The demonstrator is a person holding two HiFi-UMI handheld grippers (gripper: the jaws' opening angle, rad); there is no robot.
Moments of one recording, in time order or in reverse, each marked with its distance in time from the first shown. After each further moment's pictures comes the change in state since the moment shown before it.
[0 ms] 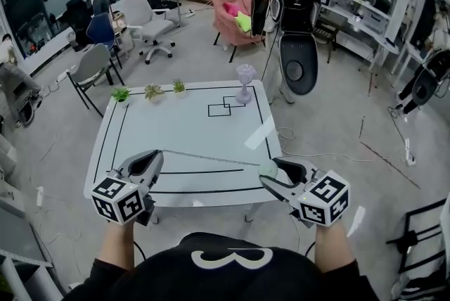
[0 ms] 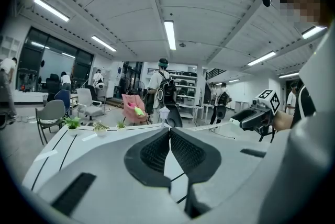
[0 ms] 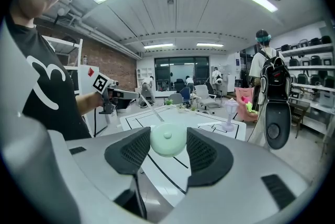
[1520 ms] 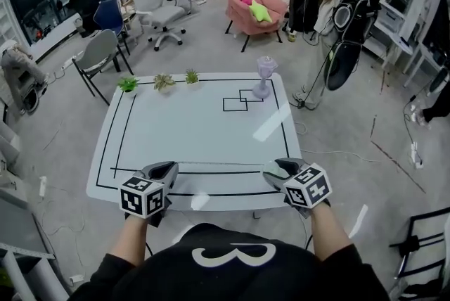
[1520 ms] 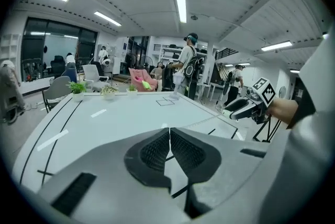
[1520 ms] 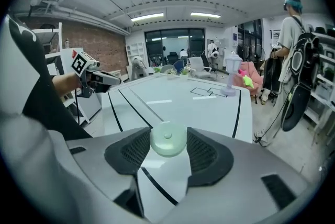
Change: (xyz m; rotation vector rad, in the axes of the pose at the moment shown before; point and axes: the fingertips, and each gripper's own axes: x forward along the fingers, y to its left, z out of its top) left arm 0.047 0.068 -0.128 -0.057 0.284 0.064; right arm 0.118 -0.062 -0.120 0.065 0.303 -0.044
